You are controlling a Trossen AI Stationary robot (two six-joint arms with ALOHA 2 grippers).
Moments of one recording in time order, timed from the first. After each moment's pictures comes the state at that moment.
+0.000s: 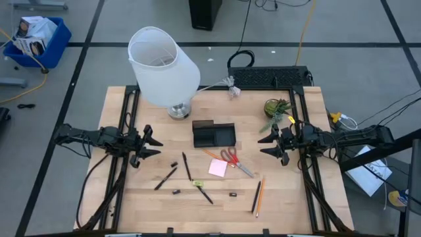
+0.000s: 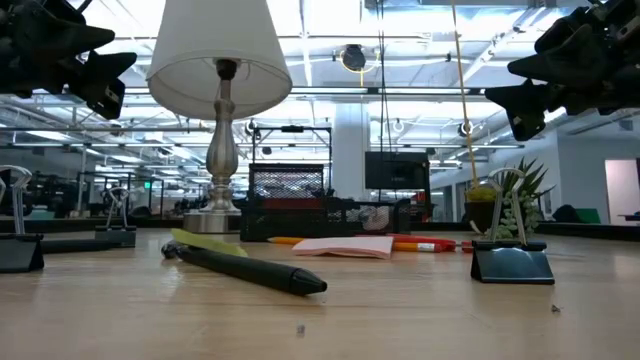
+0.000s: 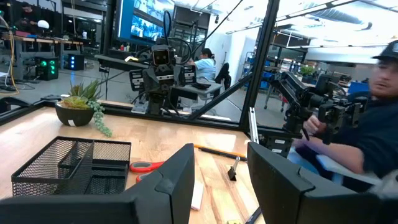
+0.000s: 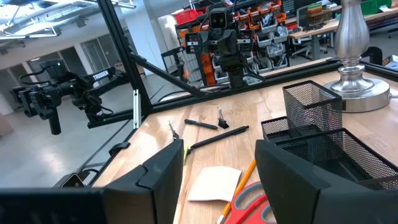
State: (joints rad) left arm -0.18 0.01 0.01 0.10 0.02 -0.19; right arm 0.03 0.36 0.01 0.33 -0.11 0.28
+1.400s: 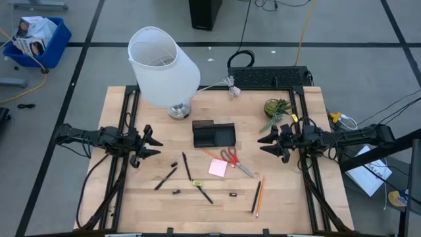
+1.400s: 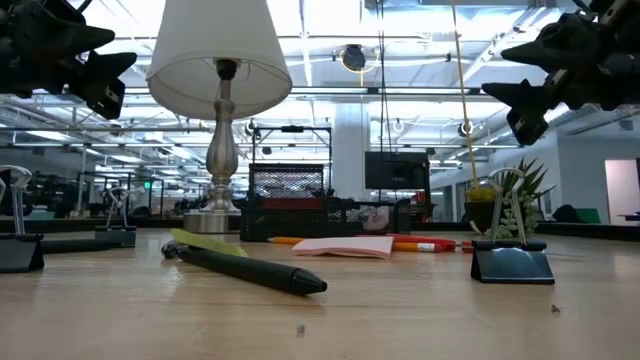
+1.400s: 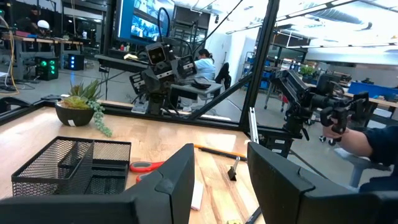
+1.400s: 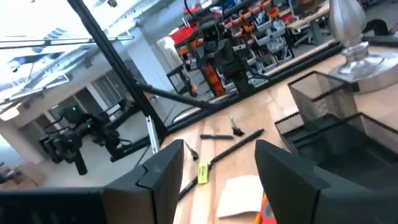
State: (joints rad) left arm -0.18 0.01 0.01 0.10 0.02 -0.19; right arm 0.05 0.41 0.01 0.42 -0.08 0.53
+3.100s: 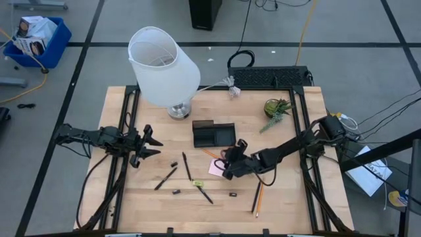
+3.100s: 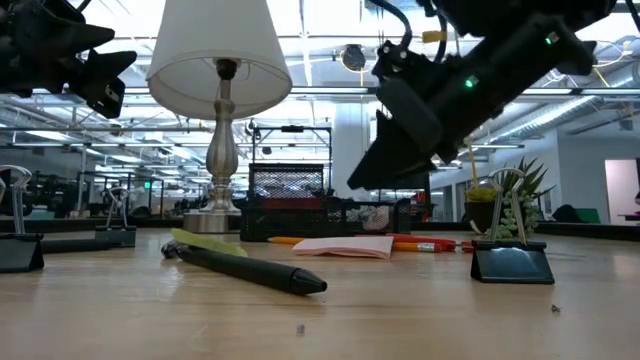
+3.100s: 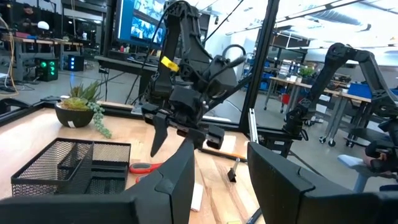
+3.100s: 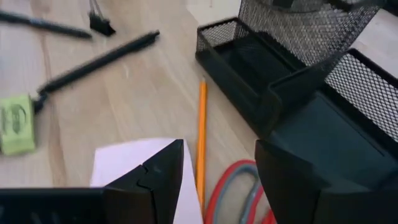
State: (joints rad) left arm -0.18 0.01 0.01 0.11 0.02 -0.19; right arm 0.33 1.76 0.84 0.13 0.63 0.53
